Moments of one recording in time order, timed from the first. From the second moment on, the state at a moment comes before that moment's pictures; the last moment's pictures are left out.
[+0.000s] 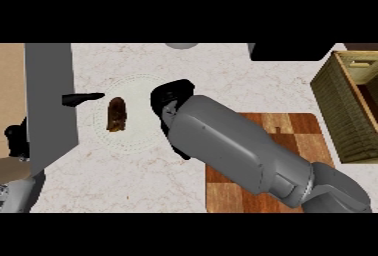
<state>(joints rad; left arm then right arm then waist) -0.21 0.40 -0.03 -1.55 -0.01 0.01 0.05 -1.23 -0.03 0.80 -0.89 0.13 0.61 1.03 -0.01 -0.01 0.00</state>
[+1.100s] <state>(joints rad) -0.19 0.36 0.03 -1.55 -0.06 -0.04 0.03 -0.98 -0.18 0.91 -1.00 0.18 0.72 1.05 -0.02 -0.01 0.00</state>
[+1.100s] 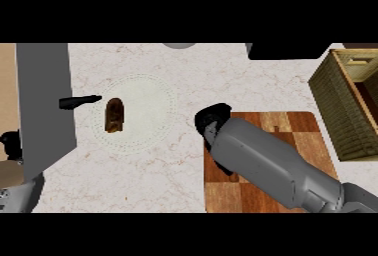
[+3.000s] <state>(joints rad) -0.22 0.27 0.11 -1.58 -0.15 -0.13 0.05 -0.59 -0.27 0.71 -1.24 0.62 0.81 0.94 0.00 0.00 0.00</state>
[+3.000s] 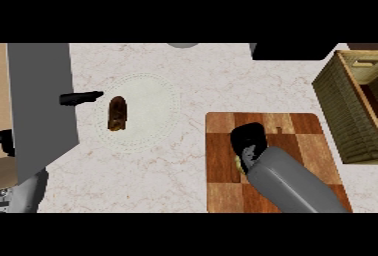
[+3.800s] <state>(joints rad) -0.18 0.25 0.14 -1.61 -0.17 -0.16 0.05 -0.53 -0.43 0.63 -1.29 0.82 0.73 0.65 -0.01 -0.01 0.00</state>
